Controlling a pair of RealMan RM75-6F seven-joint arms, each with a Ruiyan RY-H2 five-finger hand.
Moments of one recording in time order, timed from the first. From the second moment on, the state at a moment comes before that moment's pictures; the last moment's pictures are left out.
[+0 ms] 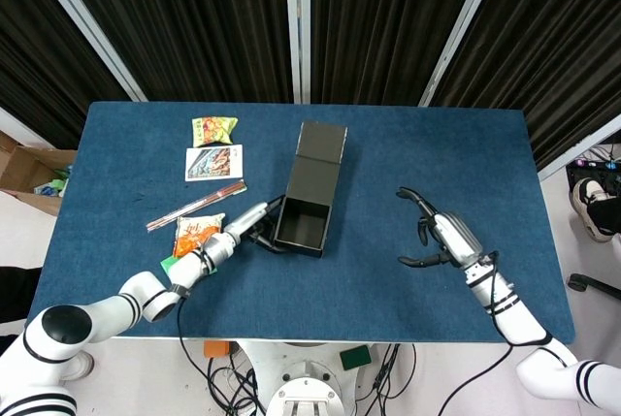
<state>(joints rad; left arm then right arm) -0.90 -1.82 -0.01 -0.87 1.55 0.78 -1.28 0.53 -1.38 0.01 -1.39 -1.58 1.23 0.68</state>
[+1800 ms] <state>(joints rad) -0.84 -1.83 -0.17 -1.07 1.25 0.76 -0.58 1.05 -1.46 0.25 -1.68 -0.77 0.78 -0.15</state>
